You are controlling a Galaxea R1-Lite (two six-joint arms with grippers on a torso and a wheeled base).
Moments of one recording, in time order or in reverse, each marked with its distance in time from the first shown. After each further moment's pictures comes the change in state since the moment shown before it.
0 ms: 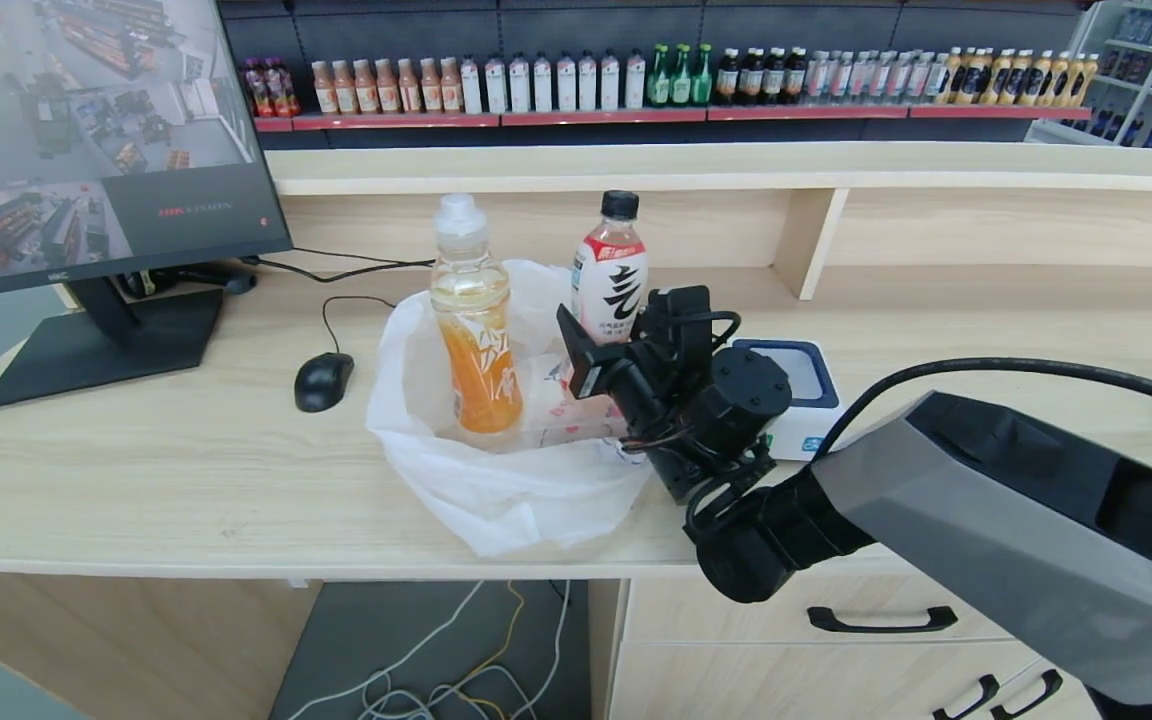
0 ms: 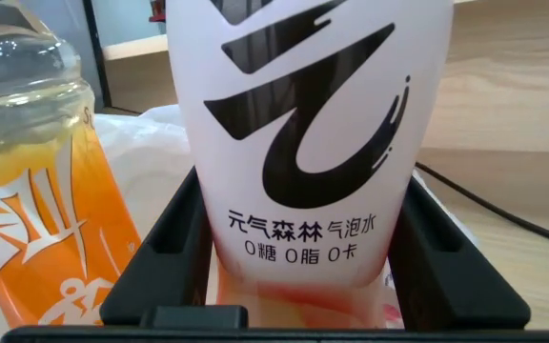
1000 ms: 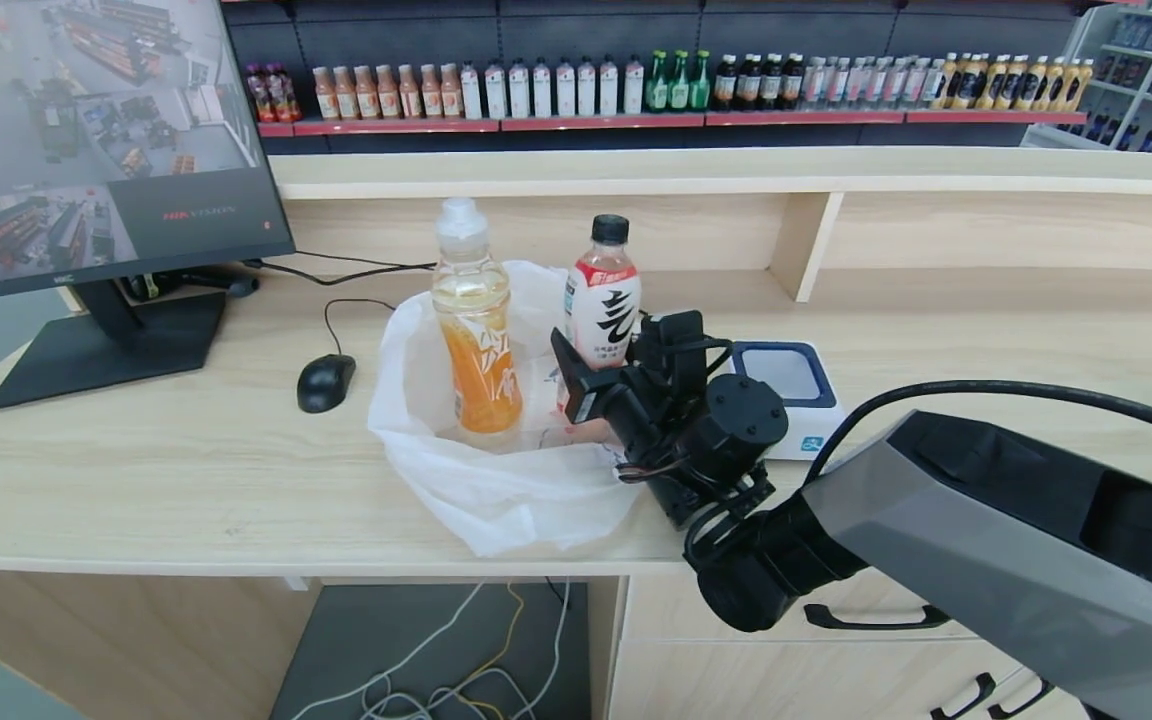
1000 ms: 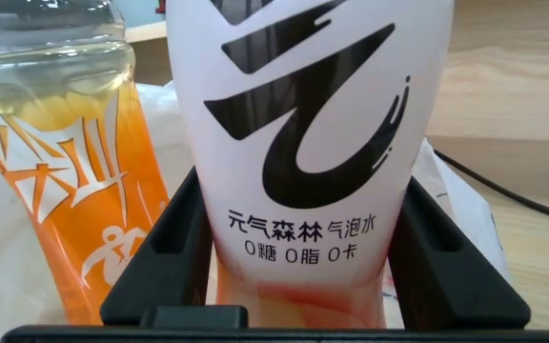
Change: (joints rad) left arm 0.000 0.000 0.000 0.000 0.000 0.000; right arm 0.008 0.040 0.066 -0.054 -0.004 -0.005
